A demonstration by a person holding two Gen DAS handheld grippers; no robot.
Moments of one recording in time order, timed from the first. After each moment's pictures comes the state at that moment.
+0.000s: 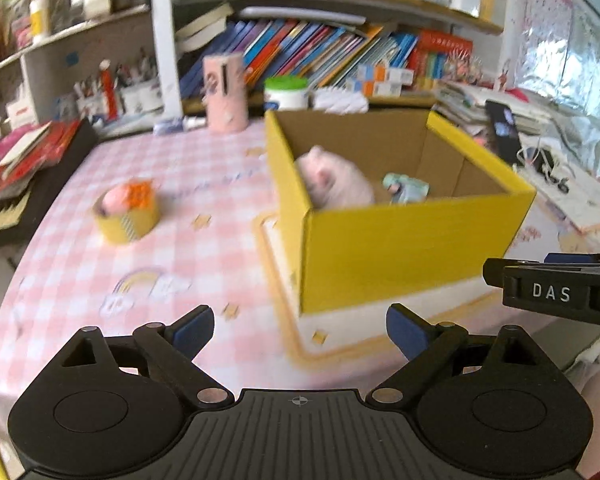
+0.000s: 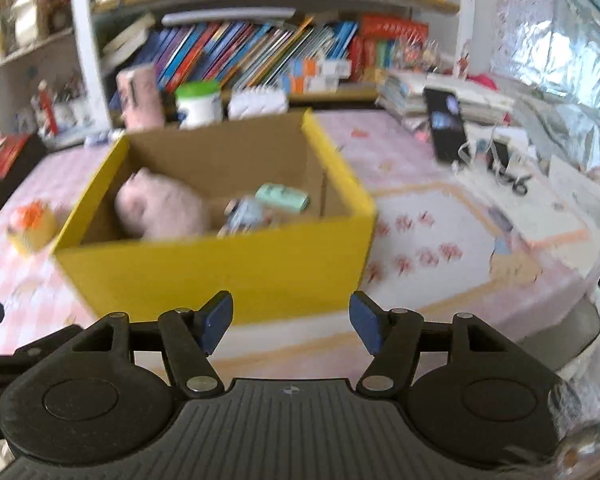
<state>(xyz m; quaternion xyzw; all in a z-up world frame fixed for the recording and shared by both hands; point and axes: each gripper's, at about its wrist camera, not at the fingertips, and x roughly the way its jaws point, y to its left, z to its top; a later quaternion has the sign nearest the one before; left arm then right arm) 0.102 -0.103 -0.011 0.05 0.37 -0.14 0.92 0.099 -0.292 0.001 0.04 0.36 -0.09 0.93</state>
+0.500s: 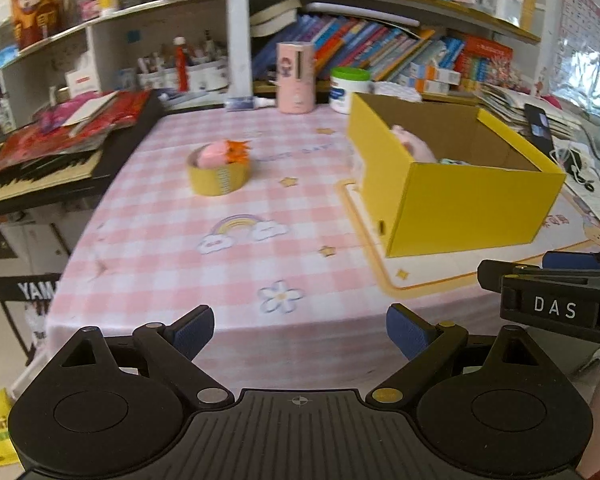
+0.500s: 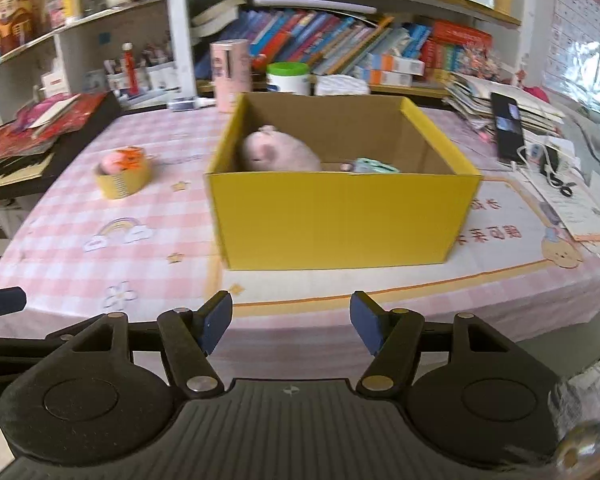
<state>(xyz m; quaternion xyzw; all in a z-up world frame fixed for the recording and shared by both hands) 0.052 -0.018 -0.005 0.03 0.37 -0.09 0.92 0.052 -0.194 0.002 0.02 0.36 -0.02 0.93</state>
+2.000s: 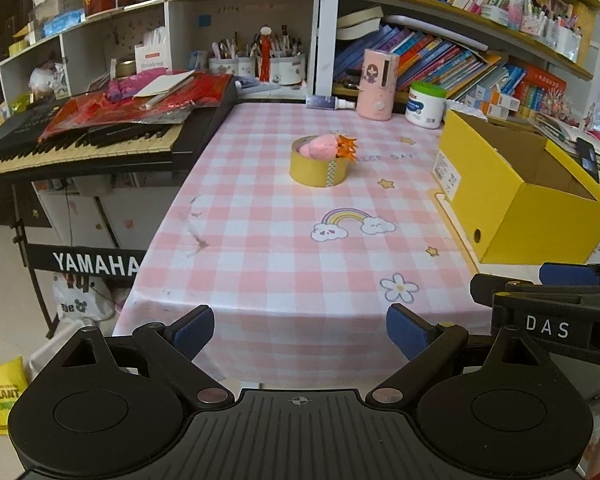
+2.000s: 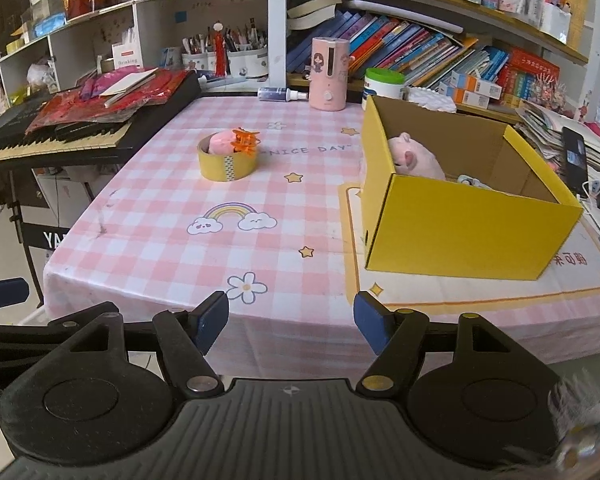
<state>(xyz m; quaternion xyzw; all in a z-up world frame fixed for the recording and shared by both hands) 0.060 0.080 -0.012 -0.01 0.37 -0.03 0.93 0.058 -0.084 -0.002 -0.02 0.37 0.04 0.93</state>
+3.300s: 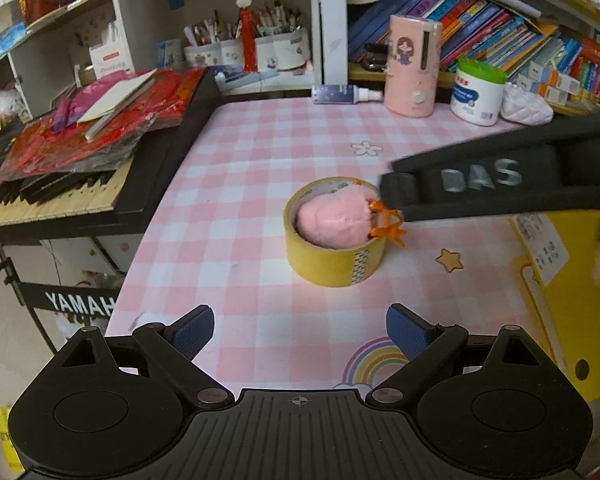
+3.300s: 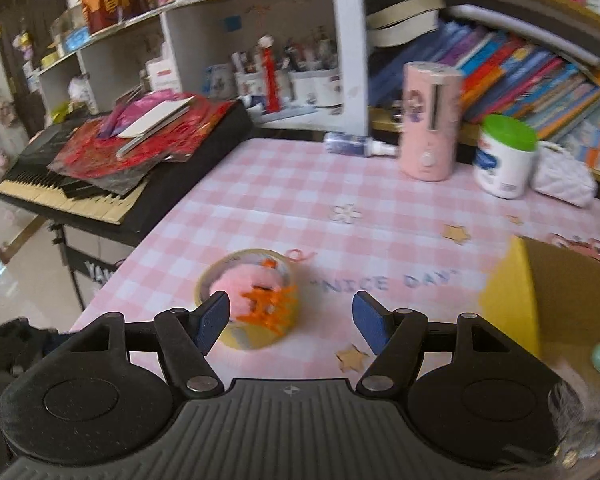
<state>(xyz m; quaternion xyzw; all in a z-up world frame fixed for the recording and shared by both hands) 0.263 0.051 -0.041 0.04 0.41 -0.01 0.91 0.320 -0.068 0.000 -0.01 0.36 0.19 0.91</state>
